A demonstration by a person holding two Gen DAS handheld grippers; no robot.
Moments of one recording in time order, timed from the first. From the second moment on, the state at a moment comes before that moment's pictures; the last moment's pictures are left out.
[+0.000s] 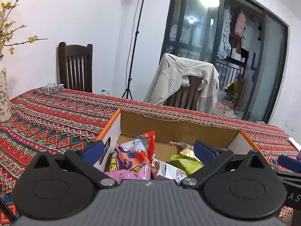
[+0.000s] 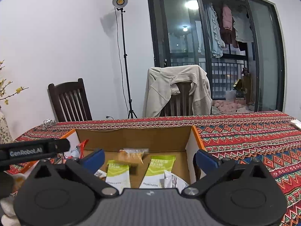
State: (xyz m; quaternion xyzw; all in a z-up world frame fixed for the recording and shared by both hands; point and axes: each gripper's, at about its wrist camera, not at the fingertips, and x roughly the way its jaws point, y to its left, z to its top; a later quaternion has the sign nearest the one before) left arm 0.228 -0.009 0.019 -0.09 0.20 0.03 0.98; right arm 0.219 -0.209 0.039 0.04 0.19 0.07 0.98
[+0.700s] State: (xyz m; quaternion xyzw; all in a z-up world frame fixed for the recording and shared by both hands) left arm 0.127 0.042 0.026 -0.03 0.24 0.03 0.97; right arm 0.137 -0.212 0.056 0.03 0.24 0.11 0.96
